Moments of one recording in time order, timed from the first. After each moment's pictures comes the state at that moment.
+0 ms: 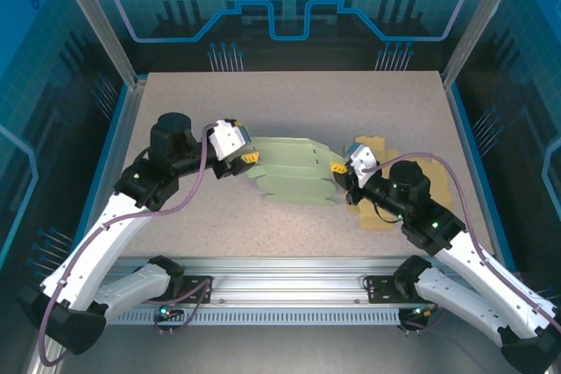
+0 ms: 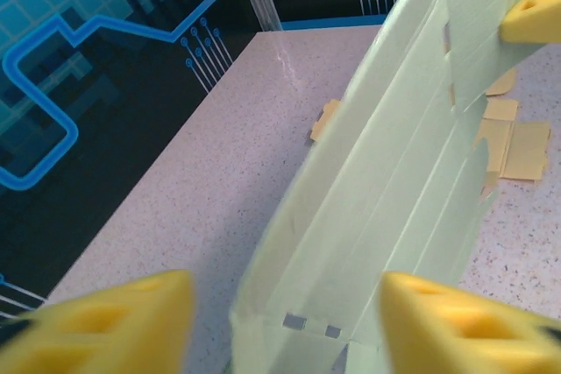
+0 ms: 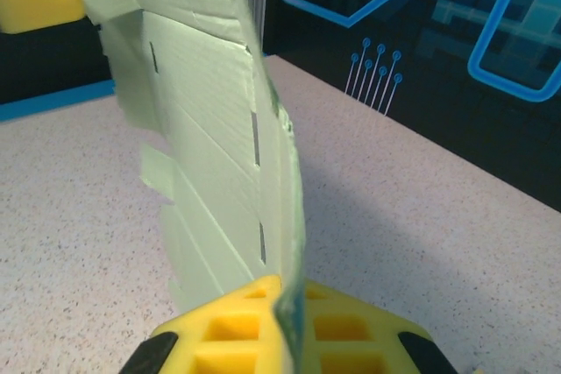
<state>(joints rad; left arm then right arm) -0.41 0.99 1.06 -0.45 0.46 0.56 0.64 0.70 0.70 -0.25 -0.13 -0.15</state>
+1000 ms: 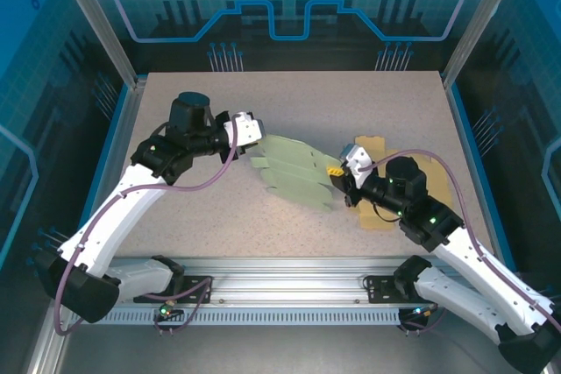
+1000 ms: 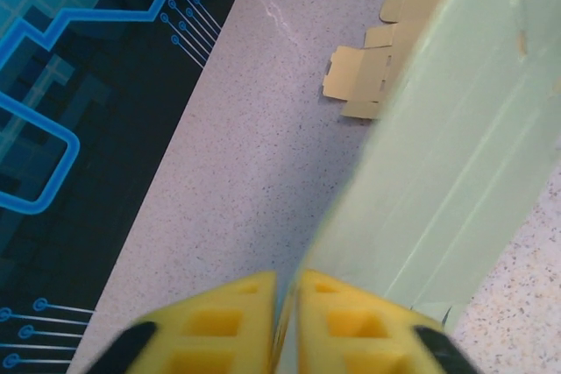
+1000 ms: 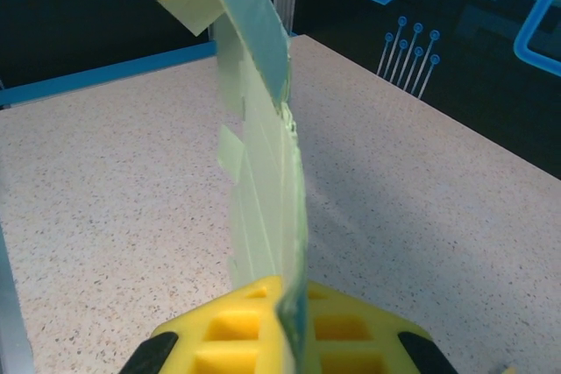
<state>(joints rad) -0.41 1.19 1.22 -0.56 0.42 0.80 0.62 0.74 0.72 -0.29 -0.21 -0.15</state>
